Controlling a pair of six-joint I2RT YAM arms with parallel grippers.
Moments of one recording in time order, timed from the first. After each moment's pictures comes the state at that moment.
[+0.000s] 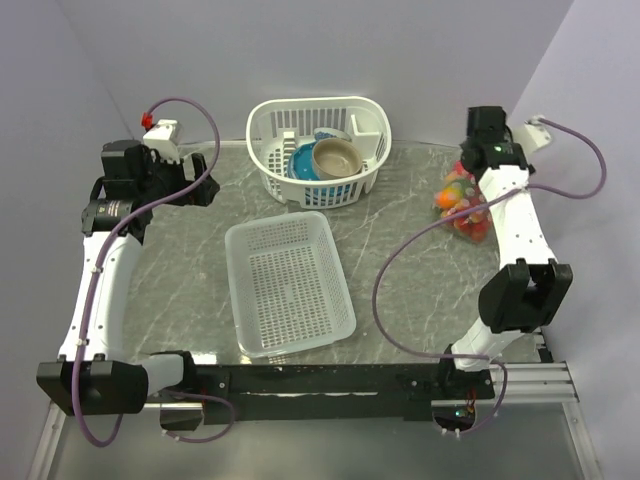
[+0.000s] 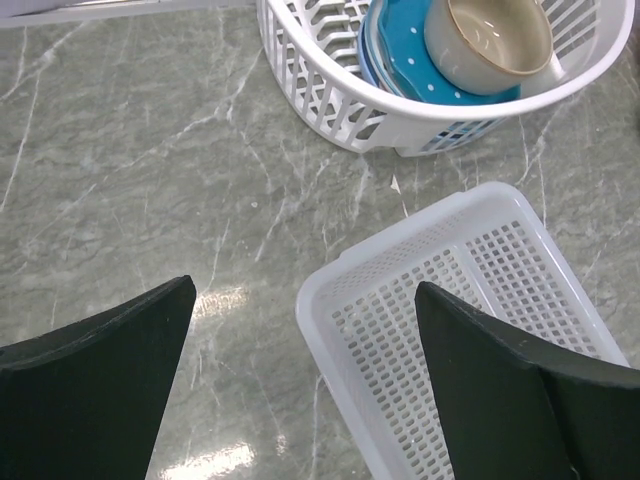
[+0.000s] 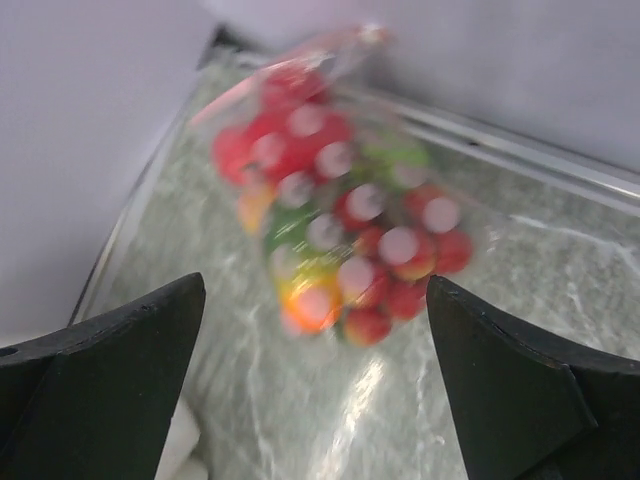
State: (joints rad) left arm 0.03 1.20 1.36 -0.63 0.35 -0.02; right arm -0.01 1.65 1.72 -0.84 0.72 0.94
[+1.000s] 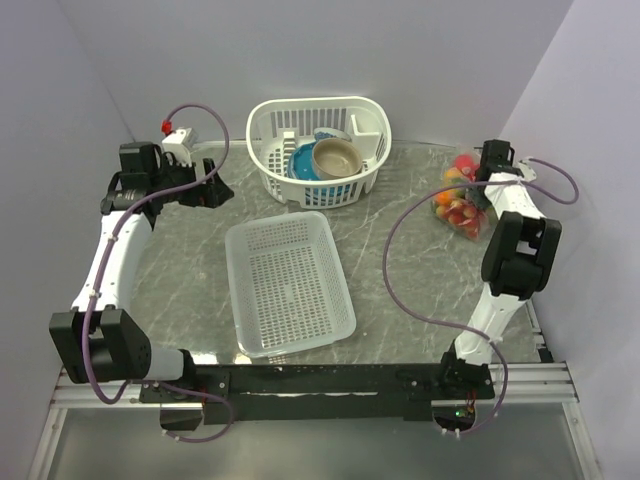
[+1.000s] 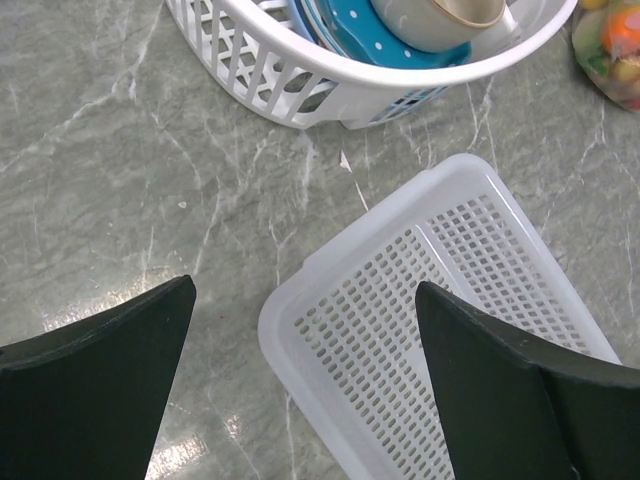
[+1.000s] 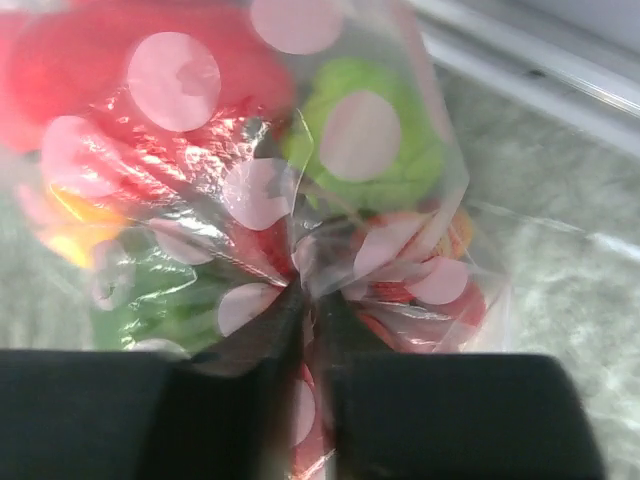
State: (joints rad) left arm 0.07 1.36 1.28 -0.50 0.60 -0.01; right arm -0.23 1.95 1.54 -0.57 0.34 0.86
